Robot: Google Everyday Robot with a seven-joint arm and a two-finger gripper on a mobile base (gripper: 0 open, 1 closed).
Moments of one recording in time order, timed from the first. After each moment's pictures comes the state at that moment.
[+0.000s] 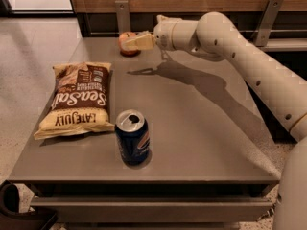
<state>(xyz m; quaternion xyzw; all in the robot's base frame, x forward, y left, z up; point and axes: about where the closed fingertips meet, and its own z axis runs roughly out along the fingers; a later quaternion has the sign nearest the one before) 0.786 0.027 0.917 -0.37 0.67 0.26 0.59</state>
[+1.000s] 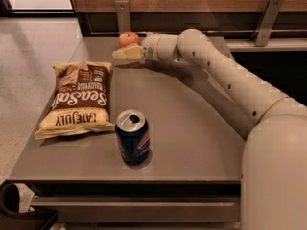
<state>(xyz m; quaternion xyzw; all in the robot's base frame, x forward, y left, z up) 0.827 0.067 0.850 -0.34 0.69 0.29 0.56</state>
